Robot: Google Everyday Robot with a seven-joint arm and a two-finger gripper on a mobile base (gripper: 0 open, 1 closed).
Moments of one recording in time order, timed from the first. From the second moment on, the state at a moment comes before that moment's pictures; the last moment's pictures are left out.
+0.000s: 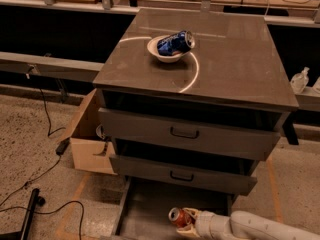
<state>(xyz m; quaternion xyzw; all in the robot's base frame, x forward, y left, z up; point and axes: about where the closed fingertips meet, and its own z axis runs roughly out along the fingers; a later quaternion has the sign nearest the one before) 0.444 -0.107 0.285 -0.51 0.74 0.22 0.39</state>
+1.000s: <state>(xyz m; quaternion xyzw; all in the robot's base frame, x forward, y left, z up) 0.484 -0.081 0.199 -0.52 0.74 0.21 0.36</state>
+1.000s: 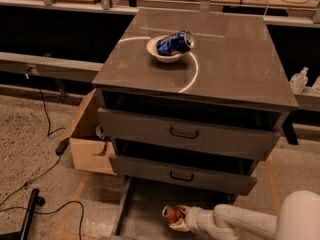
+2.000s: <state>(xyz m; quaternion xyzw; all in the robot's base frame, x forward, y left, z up) 0.490 -0.082 0.173 -0.54 0.76 0.18 0.32</state>
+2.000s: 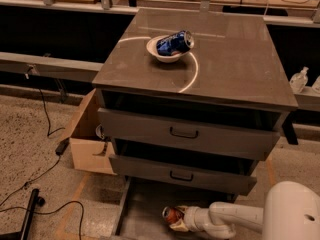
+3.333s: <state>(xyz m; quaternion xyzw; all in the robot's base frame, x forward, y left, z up) 0.490 -0.120 0.205 -0.52 0.77 0.15 0.33</state>
